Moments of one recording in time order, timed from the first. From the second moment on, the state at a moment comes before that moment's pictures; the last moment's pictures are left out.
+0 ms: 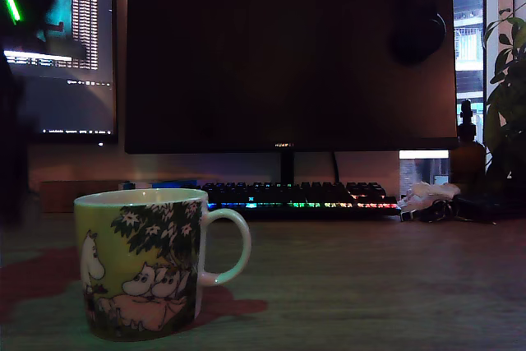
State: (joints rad) arm -0.34 1.28 0.87 -0.72 0.09 0.79
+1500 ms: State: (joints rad) arm -0.36 1.13 0.74 -0.40 0.70 0.44
